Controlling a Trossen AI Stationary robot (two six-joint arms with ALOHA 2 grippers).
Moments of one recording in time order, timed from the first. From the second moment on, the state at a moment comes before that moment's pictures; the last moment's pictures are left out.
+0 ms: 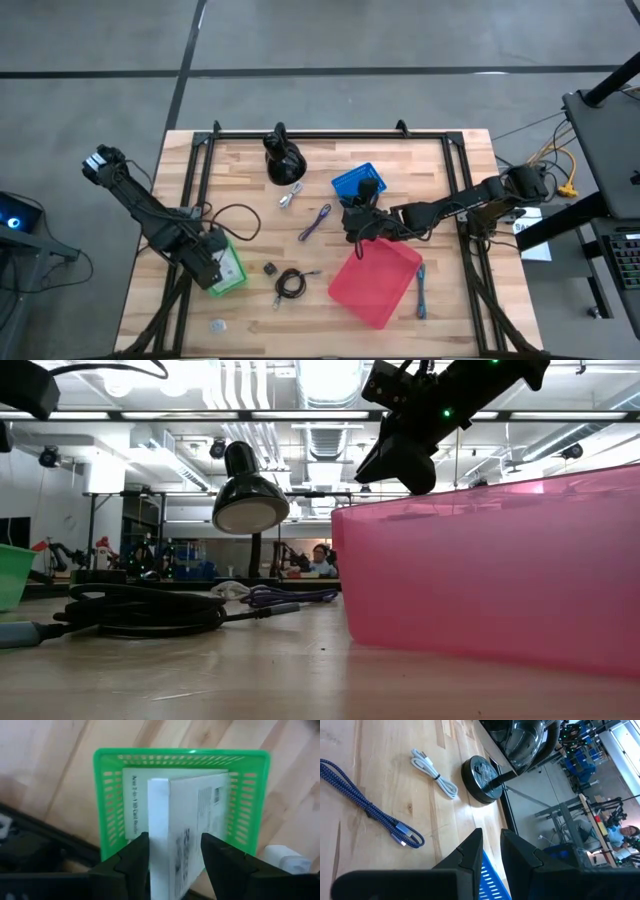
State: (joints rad) left arm -0.75 1.04 0.83 -1.21 -0.05 -1.28; right arm 0.19 1.59 0.93 0.00 0.83 -0.34
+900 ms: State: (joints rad) left arm -0.75 1.13 1.00 -1.41 -0.27 -1.32; right arm 0.19 1.59 0.93 0.00 0.83 -0.33
